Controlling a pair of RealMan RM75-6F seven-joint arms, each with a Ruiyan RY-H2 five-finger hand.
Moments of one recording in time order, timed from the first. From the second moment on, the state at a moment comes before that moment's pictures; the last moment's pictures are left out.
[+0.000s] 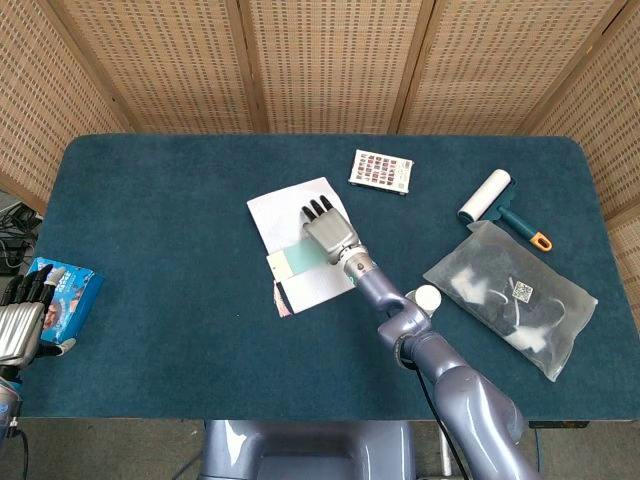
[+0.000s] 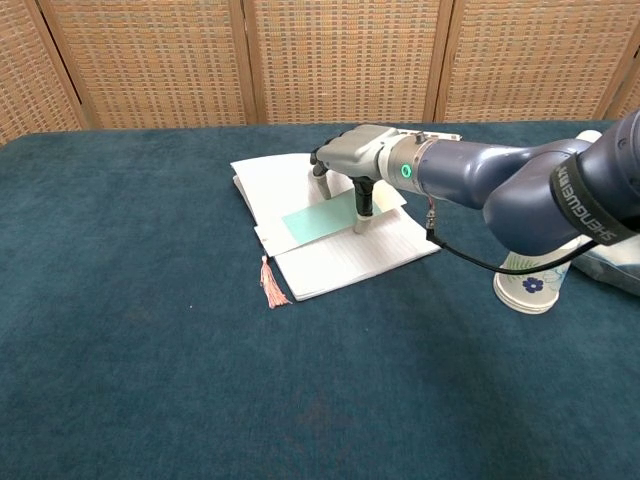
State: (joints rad) left arm -0.20 -1.15 -0.06 -1.54 1.28 1.26 0.15; right arm 1.25 -2.06 0.18 -0.35 -1.38 0.55 0.04
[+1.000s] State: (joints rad) left arm -0.18 -1.13 -0.05 -1.58 1.33 1.30 0.14; right arm 1.14 -1.92 0.22 -0.72 -1.33 0.69 -0.11
